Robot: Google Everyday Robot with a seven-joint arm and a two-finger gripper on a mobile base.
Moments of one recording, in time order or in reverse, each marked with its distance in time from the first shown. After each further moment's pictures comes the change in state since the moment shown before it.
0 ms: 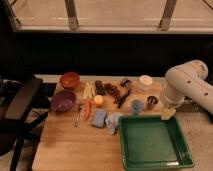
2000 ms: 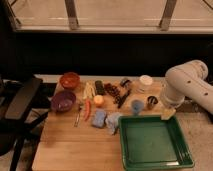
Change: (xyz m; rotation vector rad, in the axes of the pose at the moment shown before) arm 0.000 0.000 0.000 0.000 0.000 0.000
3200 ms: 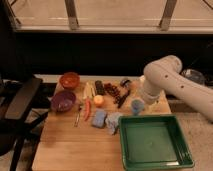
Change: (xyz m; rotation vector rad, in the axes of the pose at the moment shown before) arm -0.126 -0.026 0.003 0.027 -0.135 -0.663
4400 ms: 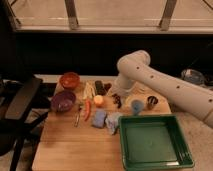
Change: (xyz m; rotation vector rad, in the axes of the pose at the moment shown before) arm -0.073 -0.084 0.031 0.027 -0.126 -0.351
